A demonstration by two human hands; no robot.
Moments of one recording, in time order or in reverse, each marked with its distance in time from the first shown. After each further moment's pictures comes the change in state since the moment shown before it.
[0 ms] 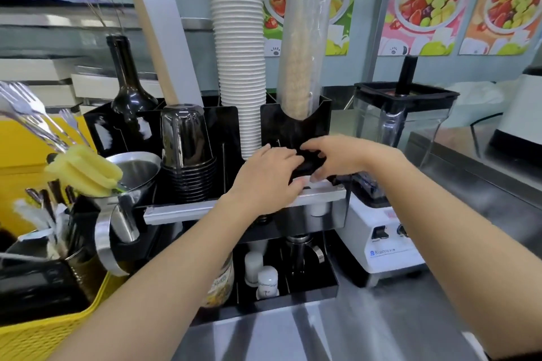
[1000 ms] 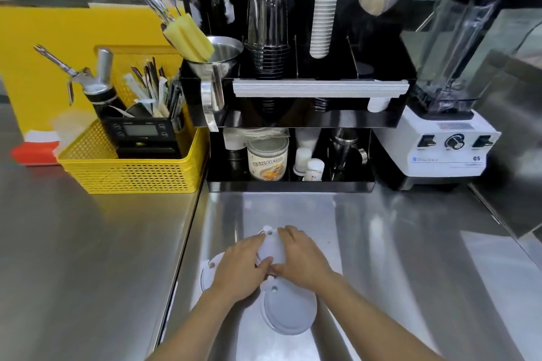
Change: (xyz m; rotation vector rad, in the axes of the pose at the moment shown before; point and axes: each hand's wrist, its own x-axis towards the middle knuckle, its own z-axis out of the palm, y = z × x) left_hand -0.343 0.050 0.109 -0.455 -0.288 -0.717; right_hand -0.151 -0.132 0.339 0.243 -0.107 -0.089
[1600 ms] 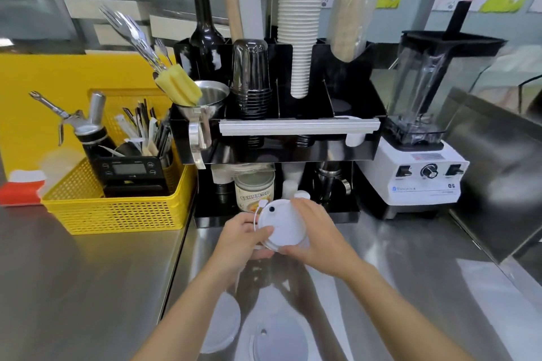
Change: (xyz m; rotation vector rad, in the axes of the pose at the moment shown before) left_hand 0.044 0.072 -0.072 -1.024 0.044 -0.229; right_hand -0.002 0.006 -0.107 0.170 0.382 -0.257
